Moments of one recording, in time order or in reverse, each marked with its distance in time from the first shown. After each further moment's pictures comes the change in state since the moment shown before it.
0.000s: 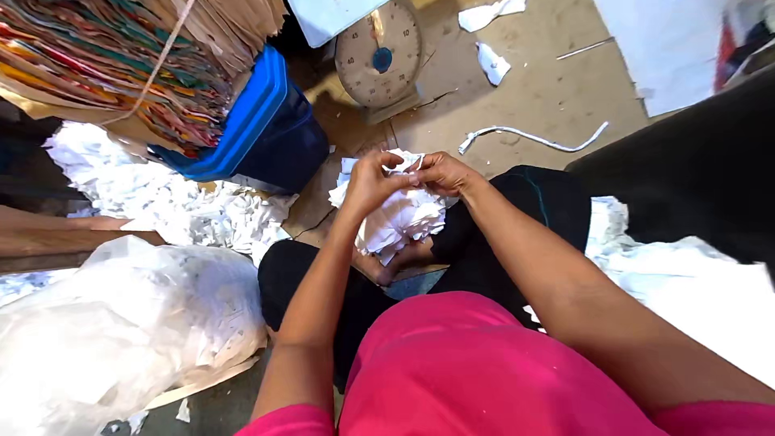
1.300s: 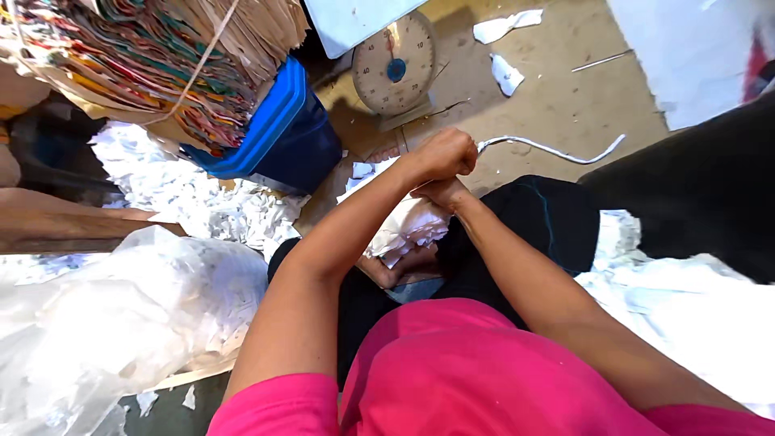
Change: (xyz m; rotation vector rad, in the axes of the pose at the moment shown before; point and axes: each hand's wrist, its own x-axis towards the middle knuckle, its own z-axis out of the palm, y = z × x) left_hand 0.094 0.061 0.034 0.414 -0.582 0.500; right_hand -0.015 -0.005 0.039 -0.239 0.235 -0.075
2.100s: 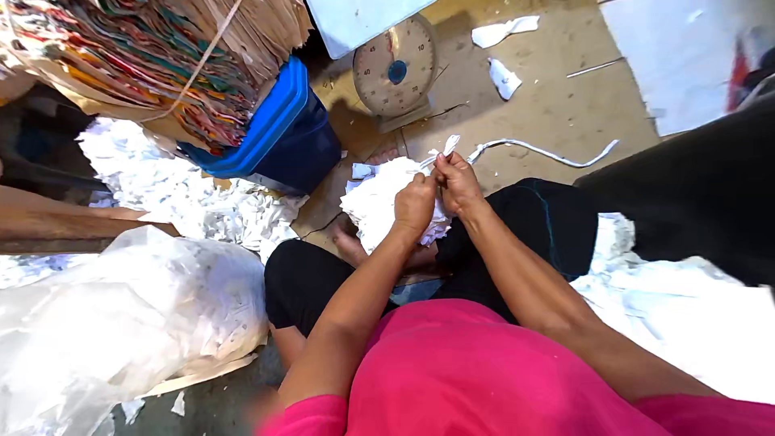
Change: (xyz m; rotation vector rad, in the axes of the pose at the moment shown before) left_hand -0.047 0.022 0.117 0.090 0.586 -0.699; right_hand 0.013 0.013 -0.007 0.493 0.266 -0.118
